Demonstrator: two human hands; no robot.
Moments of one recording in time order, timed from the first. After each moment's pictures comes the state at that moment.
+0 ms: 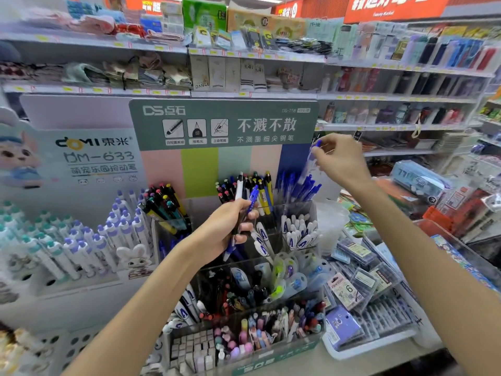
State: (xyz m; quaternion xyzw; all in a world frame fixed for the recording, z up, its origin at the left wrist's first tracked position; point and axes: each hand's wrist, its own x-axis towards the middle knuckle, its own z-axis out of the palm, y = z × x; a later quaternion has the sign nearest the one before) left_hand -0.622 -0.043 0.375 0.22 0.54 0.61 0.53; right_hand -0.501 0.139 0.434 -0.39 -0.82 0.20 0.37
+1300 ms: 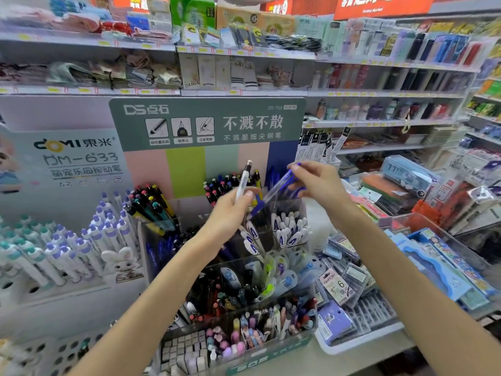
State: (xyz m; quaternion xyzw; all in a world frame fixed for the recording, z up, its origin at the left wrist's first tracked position) left_hand -0.609 -0.030 0.371 0.40 0.67 0.55 0.29; right_hand -0.483 0.087 0.413 -0.35 -0.71 0.51 0.34
